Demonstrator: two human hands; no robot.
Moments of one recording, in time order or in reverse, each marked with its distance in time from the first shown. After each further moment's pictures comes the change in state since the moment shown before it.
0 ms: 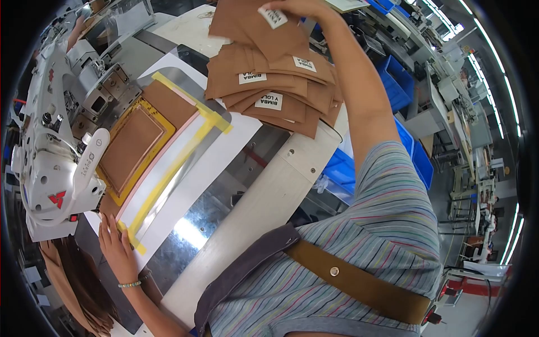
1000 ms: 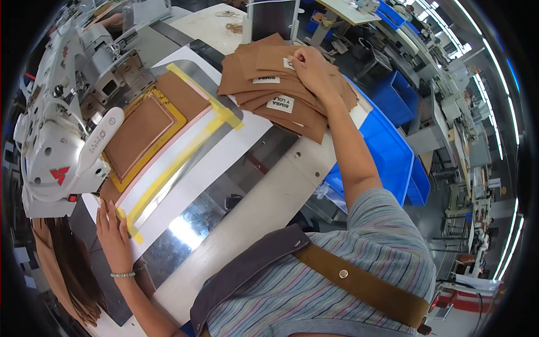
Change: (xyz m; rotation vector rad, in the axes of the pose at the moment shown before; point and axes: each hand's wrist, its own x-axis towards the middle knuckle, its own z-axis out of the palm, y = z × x) left_hand -0.002 -0.002 0.003 -0.009 -0.037 -0.038; right_hand -0.121 -0.043 0.132 -0.455 0.510 0.248
